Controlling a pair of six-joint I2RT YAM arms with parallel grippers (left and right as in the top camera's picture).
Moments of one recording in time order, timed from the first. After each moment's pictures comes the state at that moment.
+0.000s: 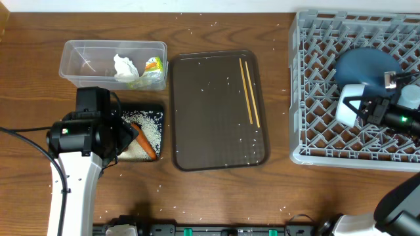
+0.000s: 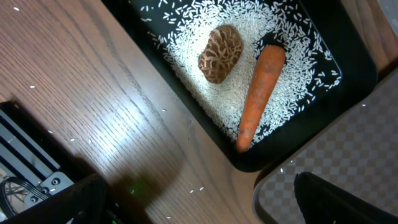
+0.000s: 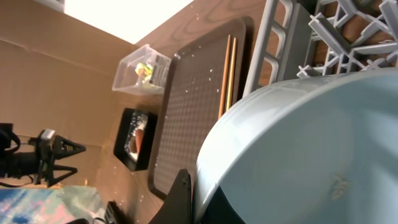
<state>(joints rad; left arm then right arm) 0.07 1.18 1.12 -1.32 -0.14 -0.82 -0.61 1.67 1.25 -1.15 -1.17 -0.52</state>
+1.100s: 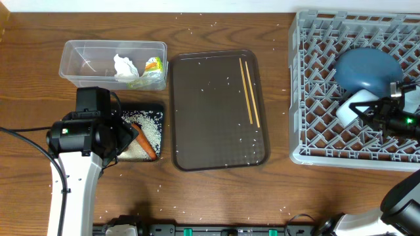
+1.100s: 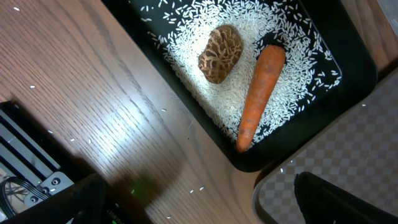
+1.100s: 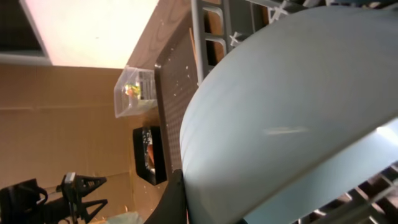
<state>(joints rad) 0.07 1.18 1.12 -1.32 -0.14 -0.82 -0.68 1.72 1.25 -1.17 -1.06 -0.25</state>
